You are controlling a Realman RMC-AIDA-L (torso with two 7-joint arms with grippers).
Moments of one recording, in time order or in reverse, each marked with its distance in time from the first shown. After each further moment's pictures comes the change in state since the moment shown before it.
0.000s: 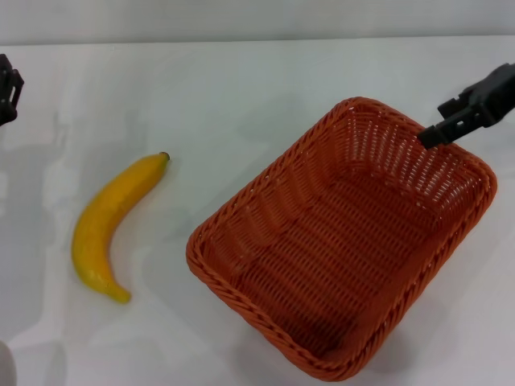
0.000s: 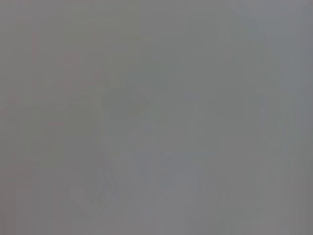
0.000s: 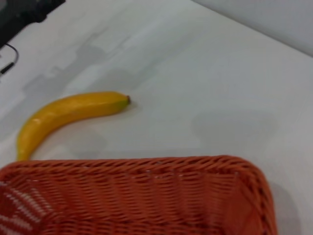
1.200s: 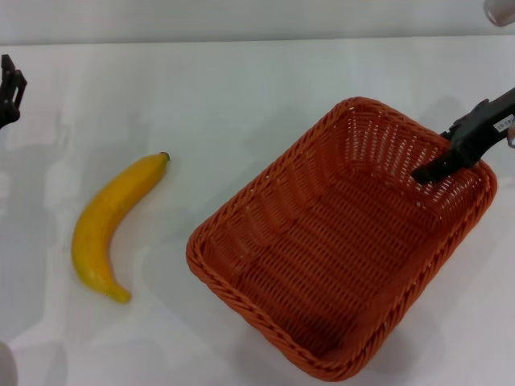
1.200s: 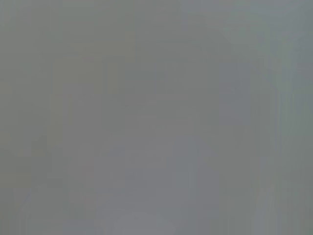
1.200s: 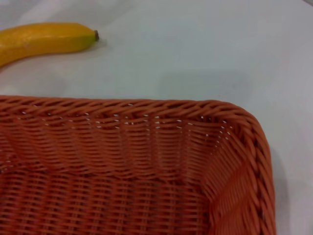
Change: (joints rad) left arm 0.000 -0.002 0.004 0.000 0.003 0.000 0.000; right arm 0.000 0.119 -0.024 0.003 -0.240 -0.121 -0.062
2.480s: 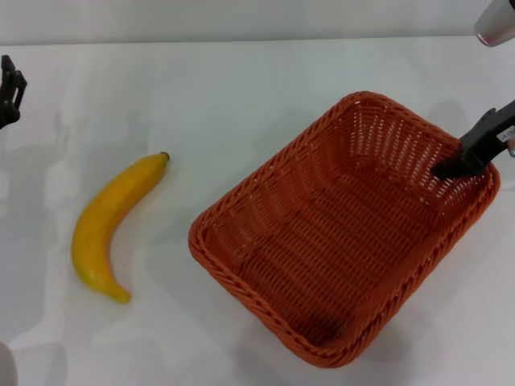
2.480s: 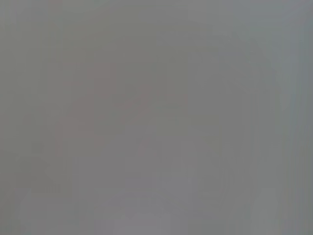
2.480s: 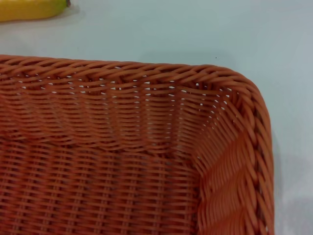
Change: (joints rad) left arm 0.001 0.000 0.000 0.000 0.002 0.000 0.000; right arm -0.011 0.022 -0.021 0.000 -0.081 -0.047 0.013
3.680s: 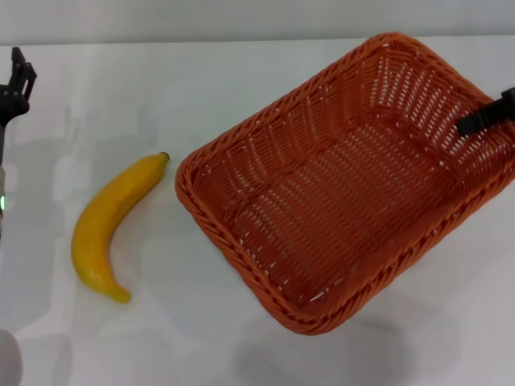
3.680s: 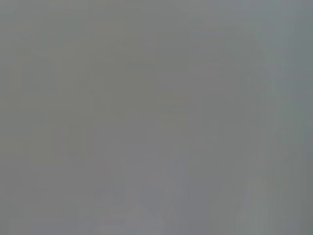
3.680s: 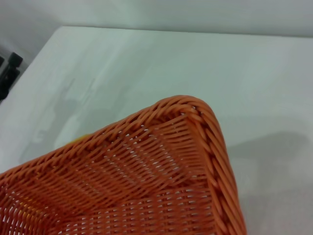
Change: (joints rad) left arm -0.024 0.000 0.001 0.001 0.001 0.018 0.001; right arm 0.020 -0.149 0.365 0.147 0.186 0.228 0.173
